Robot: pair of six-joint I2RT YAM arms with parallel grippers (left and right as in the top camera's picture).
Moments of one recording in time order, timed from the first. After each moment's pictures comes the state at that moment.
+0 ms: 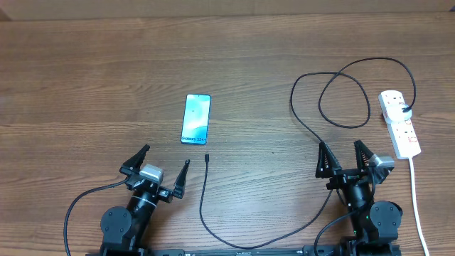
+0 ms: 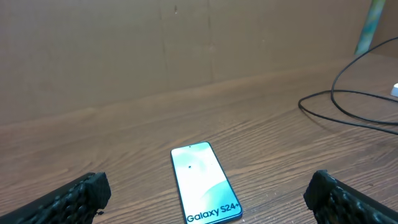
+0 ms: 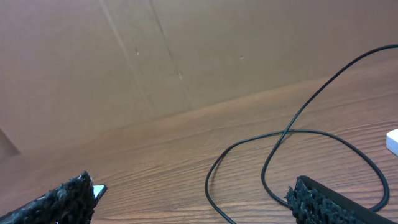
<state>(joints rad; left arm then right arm) -0.11 0.02 0.01 -0.06 0.25 0.06 0.00 0.01 0.02 -0.02 -0.15 0.33</state>
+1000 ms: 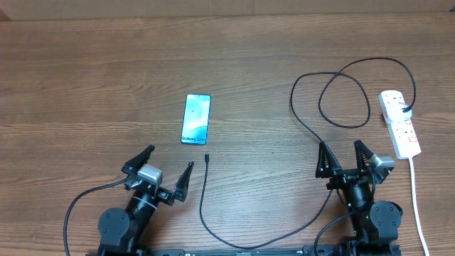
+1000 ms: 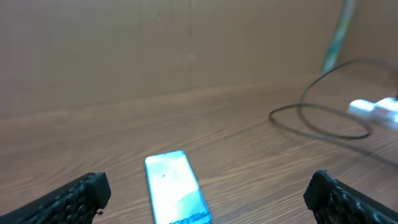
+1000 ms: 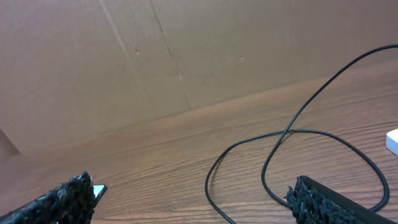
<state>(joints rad) -0.11 0.02 0.06 -0.09 0.34 -0.04 0.00 0.01 0.02 -0.02 -0.15 0.33</state>
